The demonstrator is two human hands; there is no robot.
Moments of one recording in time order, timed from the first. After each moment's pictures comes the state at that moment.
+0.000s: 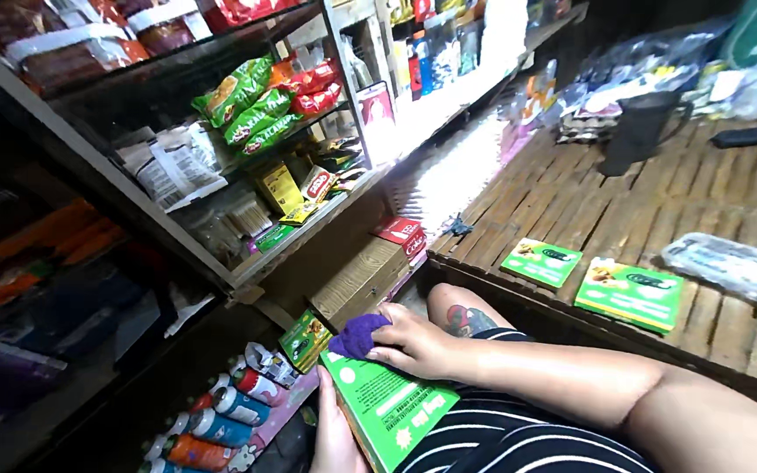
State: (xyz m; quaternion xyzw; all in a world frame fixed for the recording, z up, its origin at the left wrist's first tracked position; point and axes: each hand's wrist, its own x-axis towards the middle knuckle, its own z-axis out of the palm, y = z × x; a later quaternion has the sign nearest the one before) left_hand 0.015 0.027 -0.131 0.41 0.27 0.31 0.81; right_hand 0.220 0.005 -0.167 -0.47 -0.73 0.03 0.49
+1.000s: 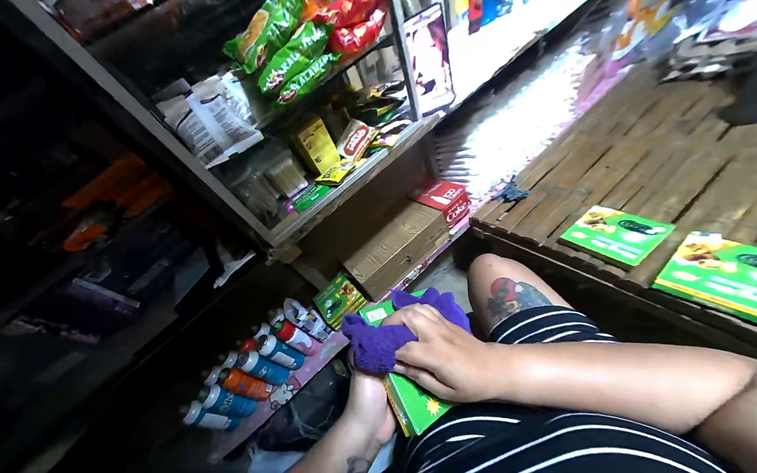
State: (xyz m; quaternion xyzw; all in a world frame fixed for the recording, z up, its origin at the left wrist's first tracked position) left_hand 0.009 0.029 -0.139 0.43 0.35 0.34 0.76; right_hand 0.171 -0.011 -0.166 -0.39 -0.78 -0.04 0.49
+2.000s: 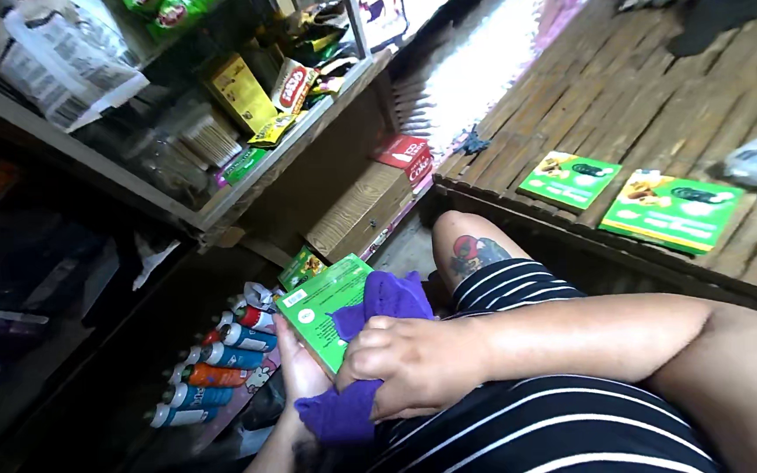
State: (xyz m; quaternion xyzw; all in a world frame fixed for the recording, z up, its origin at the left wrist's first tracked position) left_hand 0.009 0.068 -0.140 0.36 0.20 0.44 0.80; right_hand 0.172 -0.024 -0.159 -0.24 -0.87 -0.01 0.42
